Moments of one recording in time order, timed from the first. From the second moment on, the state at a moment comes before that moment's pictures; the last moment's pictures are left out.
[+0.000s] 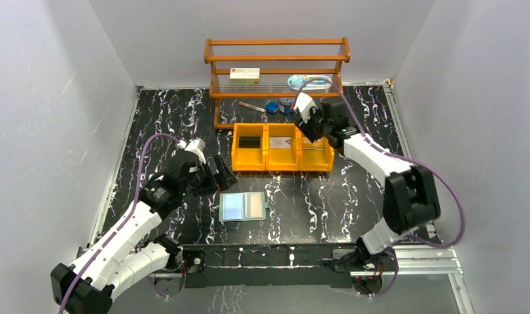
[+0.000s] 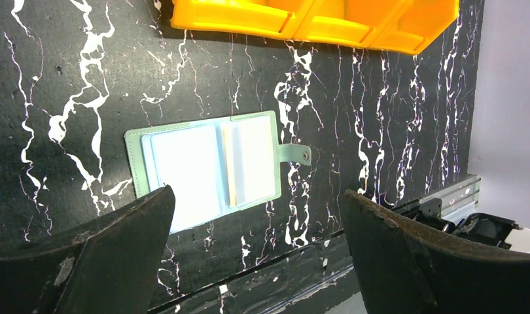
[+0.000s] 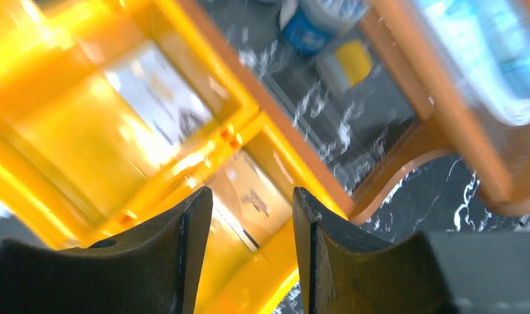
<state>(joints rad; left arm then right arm) -0.55 0.83 0.72 -0.58 0.07 -0.72 0.39 1.62 1.12 -0.15 -0.16 -0.64</state>
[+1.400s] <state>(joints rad) -0.54 1.04 0.70 -0.65 0.04 -0.83 0.92 1.65 0.93 -0.22 -0.20 1.02</state>
